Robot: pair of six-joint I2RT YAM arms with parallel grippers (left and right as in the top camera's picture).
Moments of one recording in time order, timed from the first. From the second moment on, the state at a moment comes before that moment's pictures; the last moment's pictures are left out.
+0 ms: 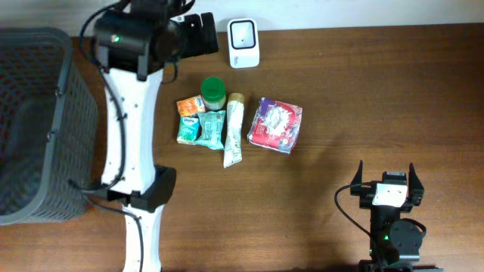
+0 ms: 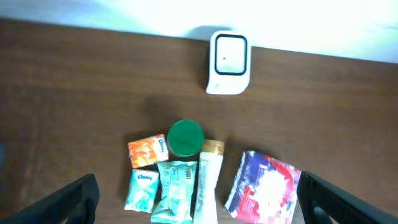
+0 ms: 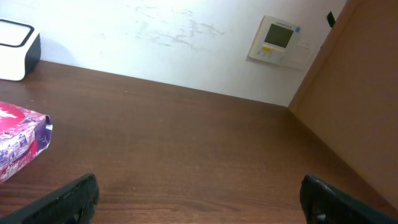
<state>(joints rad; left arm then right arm) -0.30 2.30 3.12 -1.69 -0.07 -0.38 -0.07 0.01 0.01 -0.06 0.16 -0.27</state>
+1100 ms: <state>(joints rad) -0.01 1.79 2.32 -1.69 -0.14 -0.41 -0.07 0.02 0.01 0.17 -0.56 0.09</state>
